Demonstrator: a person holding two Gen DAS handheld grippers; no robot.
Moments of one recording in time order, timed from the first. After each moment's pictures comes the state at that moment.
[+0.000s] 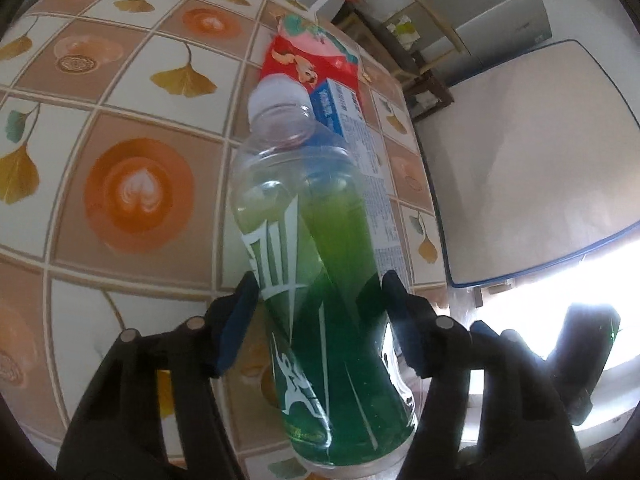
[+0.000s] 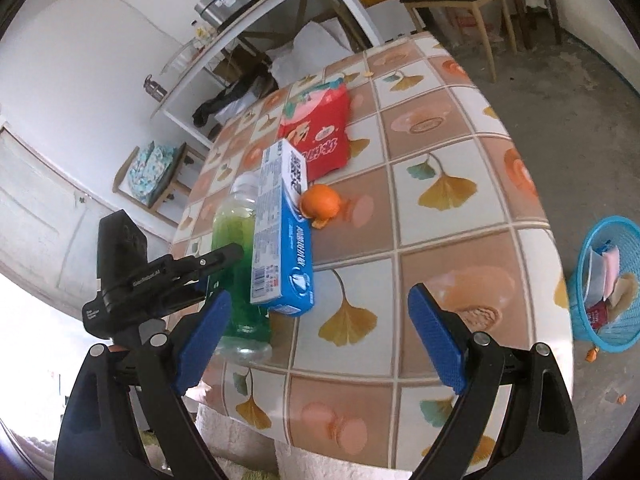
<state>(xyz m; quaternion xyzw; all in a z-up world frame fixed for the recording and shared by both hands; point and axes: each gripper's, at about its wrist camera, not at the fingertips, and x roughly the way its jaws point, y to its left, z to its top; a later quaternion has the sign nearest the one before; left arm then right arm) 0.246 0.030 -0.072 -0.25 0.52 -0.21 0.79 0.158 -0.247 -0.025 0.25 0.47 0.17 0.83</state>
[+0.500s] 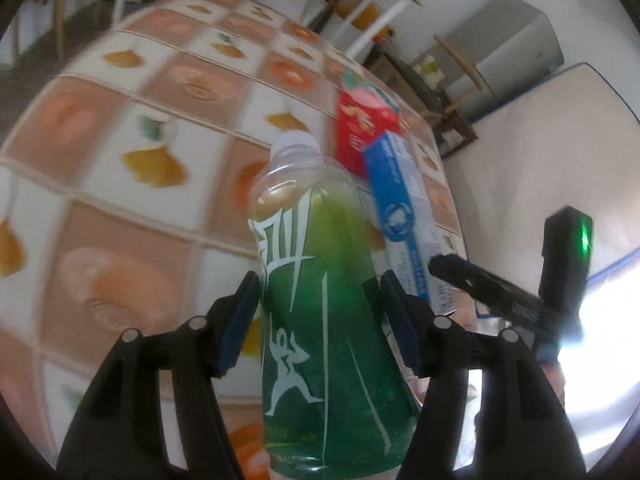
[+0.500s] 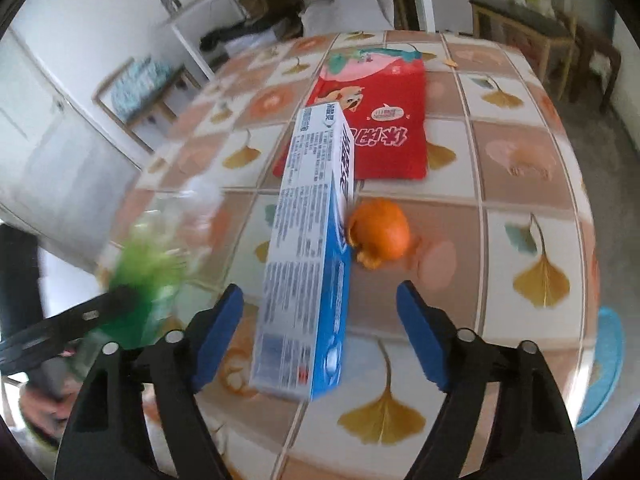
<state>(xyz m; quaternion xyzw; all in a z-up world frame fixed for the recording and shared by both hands) 0.188 0.105 -0.051 -0.25 0.47 -0.13 0.83 0.238 -0.145 -0.040 0.06 0.52 0.18 0.83</state>
